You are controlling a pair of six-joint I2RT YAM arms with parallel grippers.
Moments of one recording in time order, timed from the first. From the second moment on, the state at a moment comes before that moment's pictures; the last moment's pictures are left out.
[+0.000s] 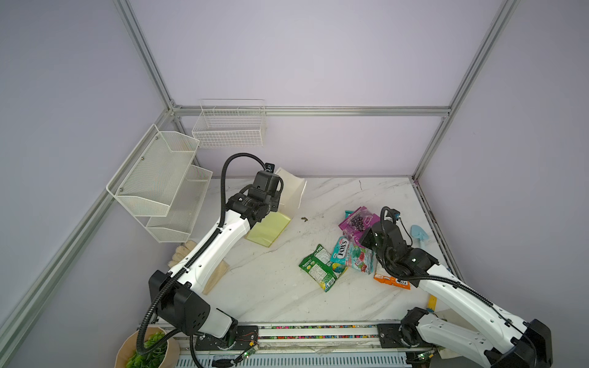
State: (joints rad) left arm -0.48 1.48 1.51 -0.76 -0.47 -0.11; right arm 0.63 0.98 0.80 -0.44 0.40 0.87
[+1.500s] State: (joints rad) left arm -0.67 1.45 1.43 -0.73 -0.58 -0.22; right arm 0.68 1.21 1.44 -0.42 0.12 0.69
